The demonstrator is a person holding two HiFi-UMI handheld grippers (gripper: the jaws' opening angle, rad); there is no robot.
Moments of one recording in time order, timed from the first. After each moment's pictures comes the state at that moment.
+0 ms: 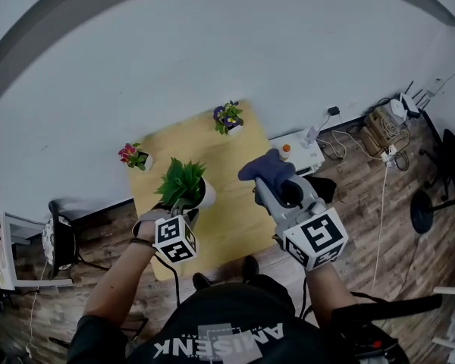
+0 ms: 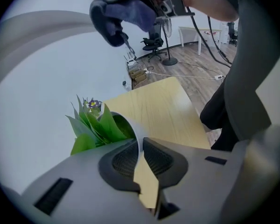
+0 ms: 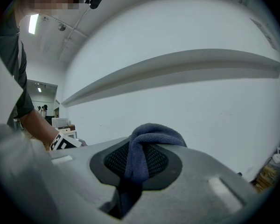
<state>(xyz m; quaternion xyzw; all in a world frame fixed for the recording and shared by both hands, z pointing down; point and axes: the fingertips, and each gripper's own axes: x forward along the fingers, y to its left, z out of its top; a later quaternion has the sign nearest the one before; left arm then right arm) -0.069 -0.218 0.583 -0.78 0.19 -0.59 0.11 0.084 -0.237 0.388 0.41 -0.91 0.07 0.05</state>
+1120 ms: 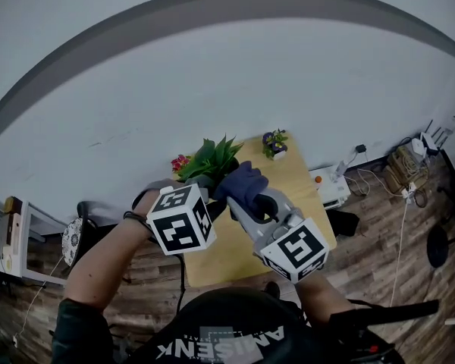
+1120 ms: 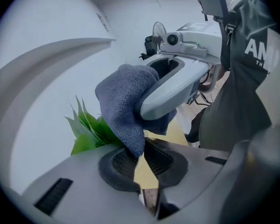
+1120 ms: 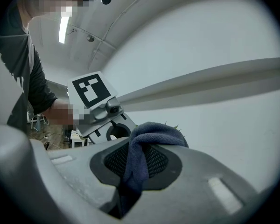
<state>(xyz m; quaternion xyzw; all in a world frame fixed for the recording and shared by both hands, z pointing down) -0.107 -0.178 0.372 -0.81 0.17 -0.54 0.12 -0.103 -0.159 0.305 0.27 -0.96 -0.03 0.00</state>
